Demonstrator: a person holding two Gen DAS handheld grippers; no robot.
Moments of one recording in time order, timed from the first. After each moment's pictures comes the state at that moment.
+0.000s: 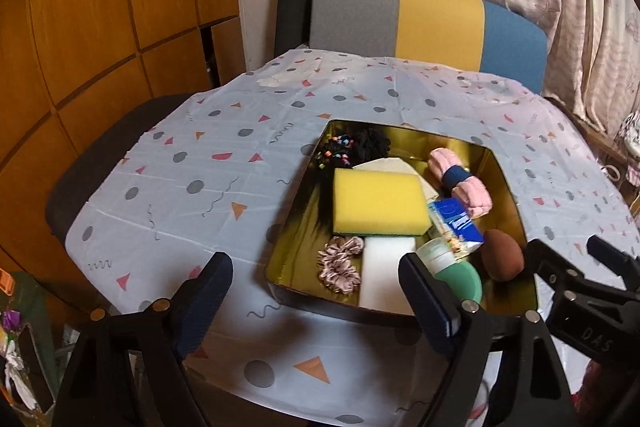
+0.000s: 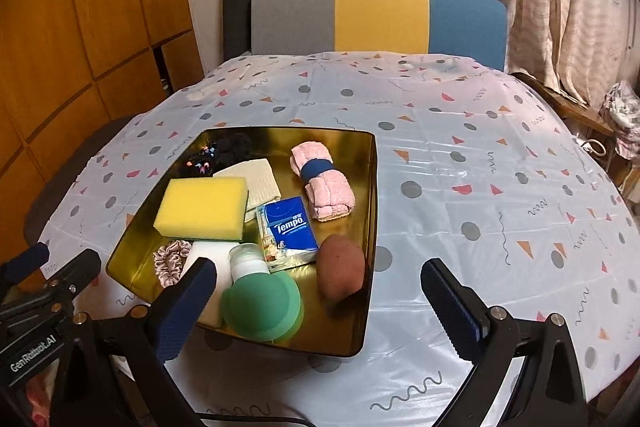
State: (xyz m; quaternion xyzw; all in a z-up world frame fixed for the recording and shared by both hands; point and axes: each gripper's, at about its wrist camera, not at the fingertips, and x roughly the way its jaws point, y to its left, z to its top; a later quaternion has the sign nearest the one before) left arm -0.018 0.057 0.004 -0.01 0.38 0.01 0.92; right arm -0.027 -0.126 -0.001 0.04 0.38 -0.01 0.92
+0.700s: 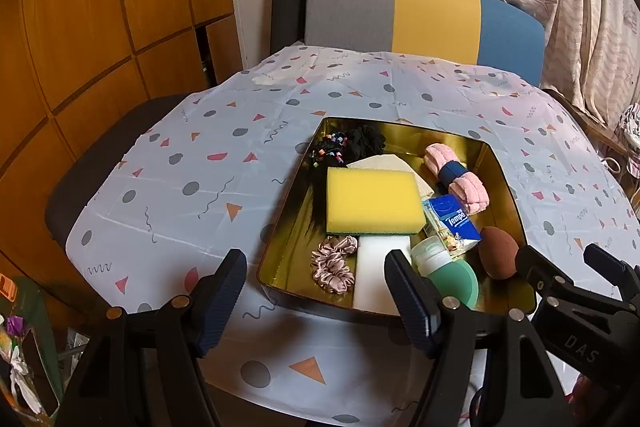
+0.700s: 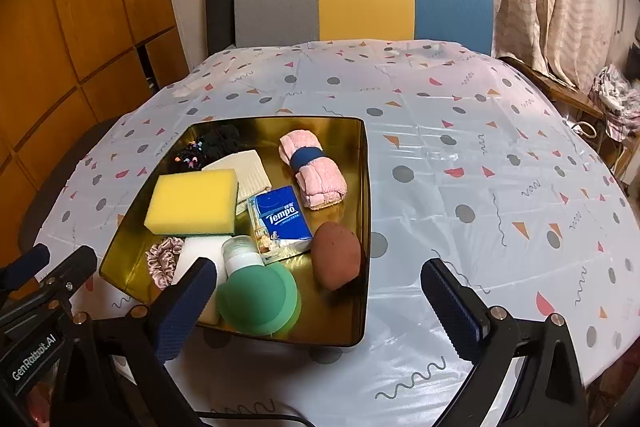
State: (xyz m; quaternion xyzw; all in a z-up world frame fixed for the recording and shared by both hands) left arm -0.013 0.048 0.005 0.00 0.39 0.01 0.92; right arm -0.027 -0.125 -0.007 0.05 0.40 -0.04 0.91
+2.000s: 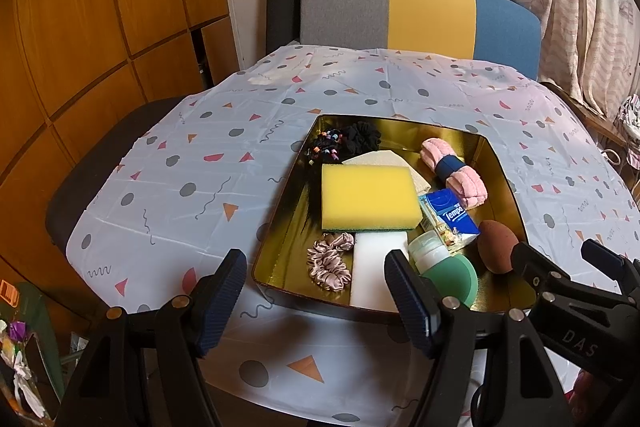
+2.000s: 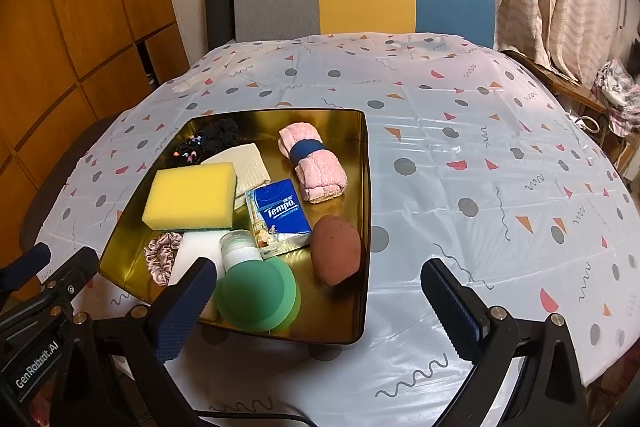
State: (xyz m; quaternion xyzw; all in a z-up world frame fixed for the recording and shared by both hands) left arm -0.014 0.044 0.003 0.01 0.39 0.01 0.92; right arm -0.023 -0.127 -0.012 0.06 0.41 -0.03 0.91
